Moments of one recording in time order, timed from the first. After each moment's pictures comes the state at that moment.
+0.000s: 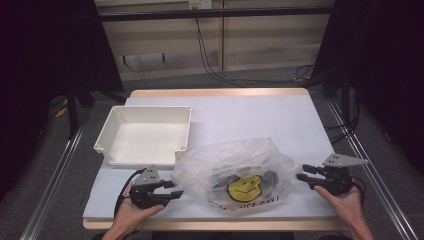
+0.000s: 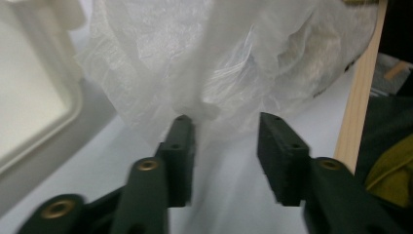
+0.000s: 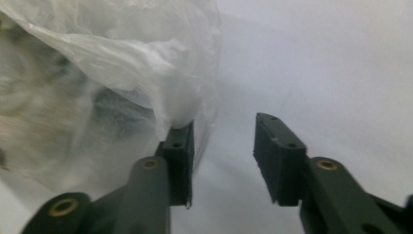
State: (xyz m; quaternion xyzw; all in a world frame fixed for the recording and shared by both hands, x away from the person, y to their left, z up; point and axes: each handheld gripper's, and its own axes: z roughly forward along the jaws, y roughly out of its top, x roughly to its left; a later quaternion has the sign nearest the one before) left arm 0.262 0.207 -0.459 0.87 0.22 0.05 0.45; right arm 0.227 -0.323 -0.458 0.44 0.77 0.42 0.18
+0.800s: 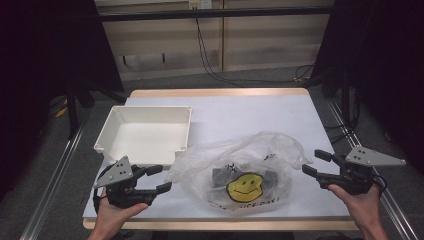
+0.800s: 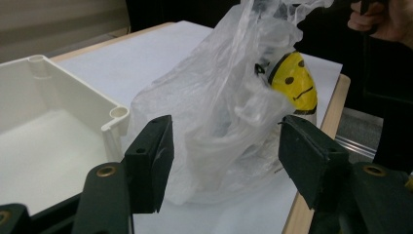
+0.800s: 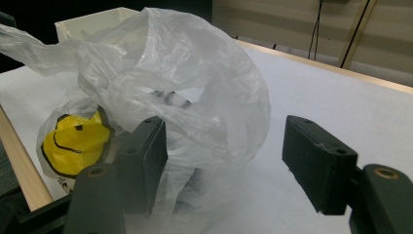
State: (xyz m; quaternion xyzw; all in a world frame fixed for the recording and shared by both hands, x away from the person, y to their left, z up) left arm 0.238 0.233 -0.388 0.80 0.22 0.09 0.55; right arm 0.199 -0.316 -0.383 0.40 0.73 0.50 0.23
